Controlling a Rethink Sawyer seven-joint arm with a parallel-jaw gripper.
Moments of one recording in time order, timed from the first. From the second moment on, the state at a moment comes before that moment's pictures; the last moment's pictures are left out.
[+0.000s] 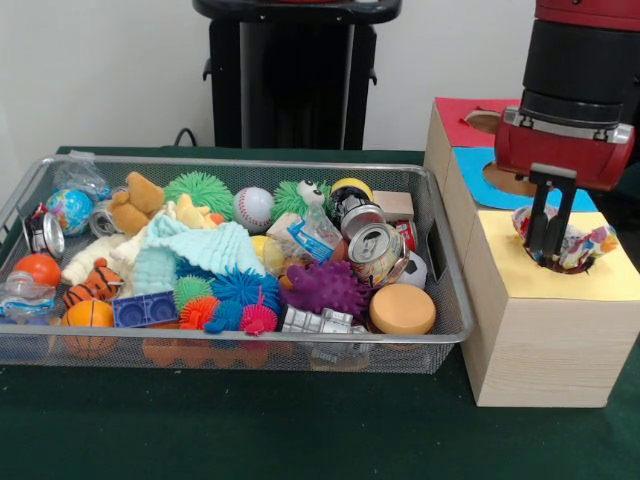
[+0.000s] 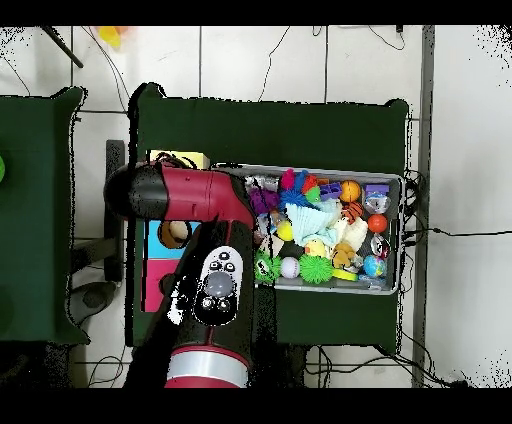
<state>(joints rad) 0.16 -0.50 -0.20 1.37 0.20 0.49 2.14</state>
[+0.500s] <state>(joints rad) 0.17 -0.51 -0.19 1.43 0.20 0.47 2.14</state>
